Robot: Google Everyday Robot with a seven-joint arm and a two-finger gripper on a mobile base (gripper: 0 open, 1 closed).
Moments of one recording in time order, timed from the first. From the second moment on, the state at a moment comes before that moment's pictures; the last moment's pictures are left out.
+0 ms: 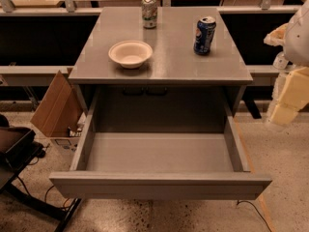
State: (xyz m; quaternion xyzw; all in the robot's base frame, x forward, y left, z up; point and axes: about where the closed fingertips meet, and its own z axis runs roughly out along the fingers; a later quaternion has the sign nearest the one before) arm 0.438 -0.215 0.983 -0.60 0.78 -0.04 0.17
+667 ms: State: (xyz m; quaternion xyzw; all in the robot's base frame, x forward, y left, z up) arm 0.418 -0.225 0.957 -0.59 0.79 -0.04 0.17
